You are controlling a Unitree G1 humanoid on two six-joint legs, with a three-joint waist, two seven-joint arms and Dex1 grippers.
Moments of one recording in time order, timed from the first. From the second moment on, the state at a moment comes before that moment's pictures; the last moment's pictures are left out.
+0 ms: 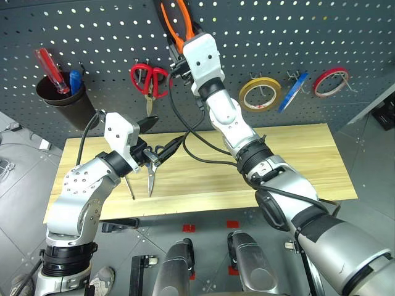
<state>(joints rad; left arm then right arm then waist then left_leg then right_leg) -0.26 0.56 0.15 -0.37 -0.48 0.43 -0.60 -1.31 0.09 0.12 1.08 -0.20 -0.59 -0.12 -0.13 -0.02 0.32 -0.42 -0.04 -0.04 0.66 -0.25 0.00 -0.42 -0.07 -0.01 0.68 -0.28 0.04</state>
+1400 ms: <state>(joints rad) -0.23 0.48 0.16 -0.35 -0.41 0.43 -0.45 -0.93 0.04 0.06 0.74 -0.10 -0.20 0.05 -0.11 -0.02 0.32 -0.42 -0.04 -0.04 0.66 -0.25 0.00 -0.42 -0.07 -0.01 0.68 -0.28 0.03</state>
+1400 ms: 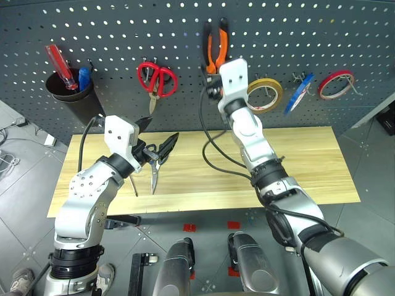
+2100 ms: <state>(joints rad) -0.28 0.39 0.12 -0.09 -0.26 0.86 -0.14 -0.56 -0.21 0.39 -0.34 0.18 0.78 0.64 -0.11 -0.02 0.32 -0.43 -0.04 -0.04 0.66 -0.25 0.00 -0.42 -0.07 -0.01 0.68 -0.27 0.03</state>
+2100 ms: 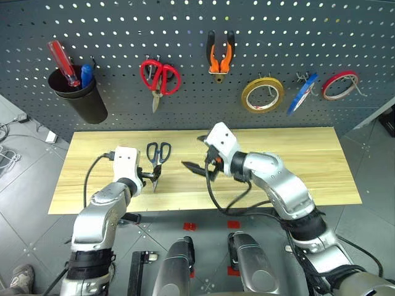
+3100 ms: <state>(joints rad) -0.21 0.43 0.12 -0.01 -0.21 0.66 -0.34 -0.54 -0.41 0.29 -0.52 0.23 0.78 0.64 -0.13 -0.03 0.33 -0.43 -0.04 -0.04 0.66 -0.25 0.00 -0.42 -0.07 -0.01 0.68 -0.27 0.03</state>
